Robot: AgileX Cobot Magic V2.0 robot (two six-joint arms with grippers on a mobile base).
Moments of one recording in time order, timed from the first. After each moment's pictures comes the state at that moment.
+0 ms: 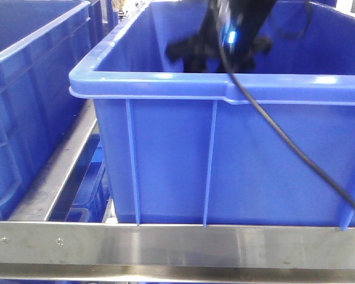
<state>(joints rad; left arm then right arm) 0.04 -0.01 0.01 0.01 0.13 -0.02 0.46 1.92 -1.53 0.11 0.66 -0.10</state>
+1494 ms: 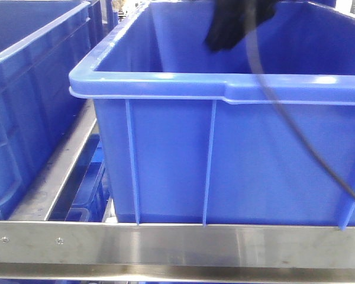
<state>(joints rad) 0.04 -0.01 0.01 0.01 0.13 -0.02 0.46 1.59 -1.39 0.09 0.70 -0.10</state>
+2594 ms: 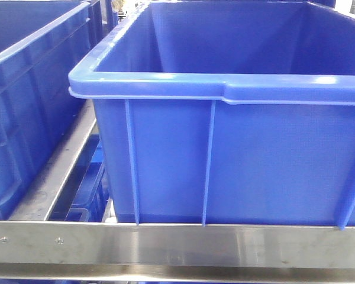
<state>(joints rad) 0.04 -0.01 0.01 0.01 0.13 -0.02 0.46 0.18 -0.43 0.09 0.43 -0.10</state>
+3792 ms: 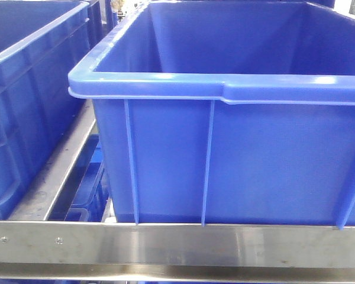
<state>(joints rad) 0.04 -0.01 0.01 0.01 0.13 -0.02 0.08 0.10 0.01 0.13 -0.05 -0.10</state>
